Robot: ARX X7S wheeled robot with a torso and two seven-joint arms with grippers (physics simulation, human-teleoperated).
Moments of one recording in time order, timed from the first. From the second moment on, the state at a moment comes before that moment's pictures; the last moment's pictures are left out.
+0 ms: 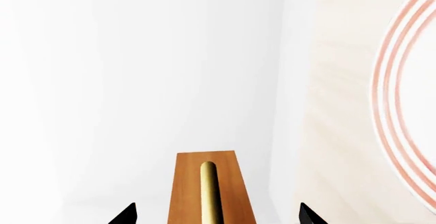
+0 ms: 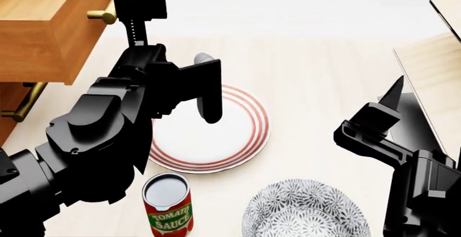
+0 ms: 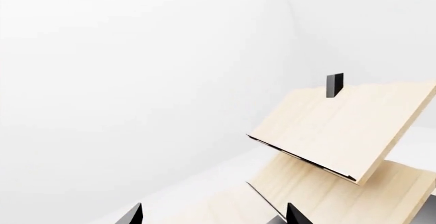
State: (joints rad) left arm -1.47 0.00 1.57 -0.80 0.01 -0.75 -0.01; right arm 0.40 0.21 0.18 -0.58 0.58 0.65 0.51
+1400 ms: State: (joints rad) left arm -1.52 0.00 1.48 -1.25 -0.18 -0.81 -0.18; right arm 0.41 0.24 0.18 -0.69 0.67 0.69 0.58
